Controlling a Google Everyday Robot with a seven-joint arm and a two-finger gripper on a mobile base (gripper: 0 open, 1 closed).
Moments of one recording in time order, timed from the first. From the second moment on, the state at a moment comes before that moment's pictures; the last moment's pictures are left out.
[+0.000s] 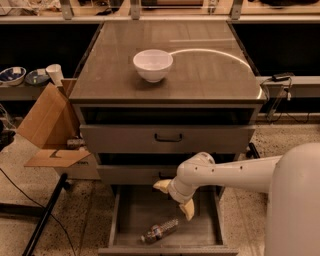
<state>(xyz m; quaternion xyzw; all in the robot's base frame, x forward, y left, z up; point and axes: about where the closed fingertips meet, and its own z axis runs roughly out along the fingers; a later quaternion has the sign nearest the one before) 0.516 -0.056 0.393 -0.92 0.36 0.04 0.14</state>
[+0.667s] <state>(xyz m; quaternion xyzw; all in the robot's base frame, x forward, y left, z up) 0.506 -0.051 0.351 -0.93 0.33 0.03 0.17</state>
